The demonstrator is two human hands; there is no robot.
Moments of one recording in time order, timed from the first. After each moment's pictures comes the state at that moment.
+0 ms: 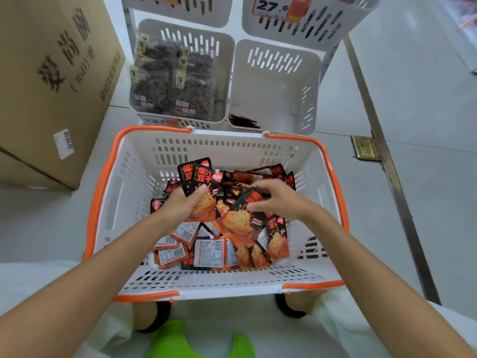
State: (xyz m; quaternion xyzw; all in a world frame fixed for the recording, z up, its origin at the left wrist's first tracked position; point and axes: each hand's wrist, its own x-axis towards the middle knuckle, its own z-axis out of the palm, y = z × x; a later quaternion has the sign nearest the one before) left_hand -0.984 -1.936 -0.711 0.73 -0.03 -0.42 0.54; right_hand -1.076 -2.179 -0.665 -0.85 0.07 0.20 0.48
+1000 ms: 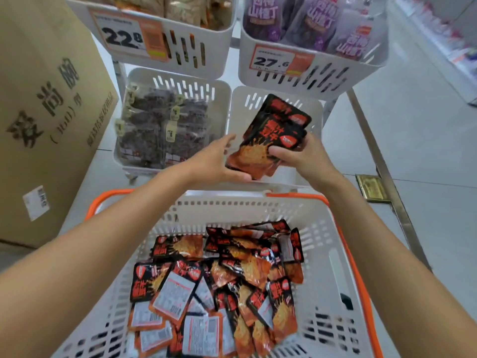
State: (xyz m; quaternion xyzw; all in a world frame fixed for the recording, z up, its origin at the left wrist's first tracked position) left_hand -0.820 -2.072 -0.622 0.80 -0.35 -0.30 0.38; right_hand -0.921 -2.271 -0.608 -0.78 0.18 -0.10 0.59
